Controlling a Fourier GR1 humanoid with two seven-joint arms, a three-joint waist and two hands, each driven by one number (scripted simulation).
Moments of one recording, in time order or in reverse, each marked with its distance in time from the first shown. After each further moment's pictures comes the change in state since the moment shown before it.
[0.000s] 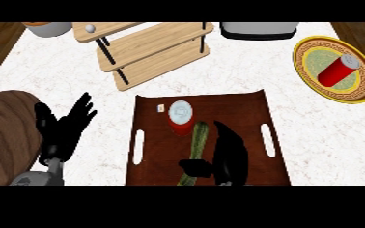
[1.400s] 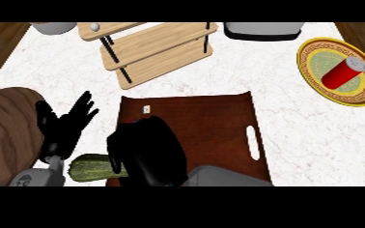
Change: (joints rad) left arm -0.016 -0.023 0.038 0.023 -0.034 -0.048 -0.001; right arm -0.620 0.004 0.220 -0.137 -0.422 0.229 -0.313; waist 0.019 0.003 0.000
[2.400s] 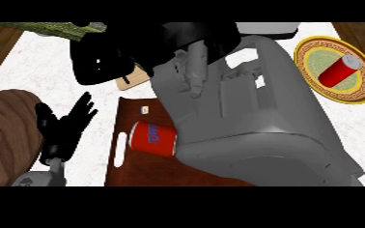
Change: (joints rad) left arm 0.019 -0.025 0.016 -0.033 -0.033 0.008 0.012; right arm -0.588 -0.029 -0.619 0.099 -0.087 0.176 0.155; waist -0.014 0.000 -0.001
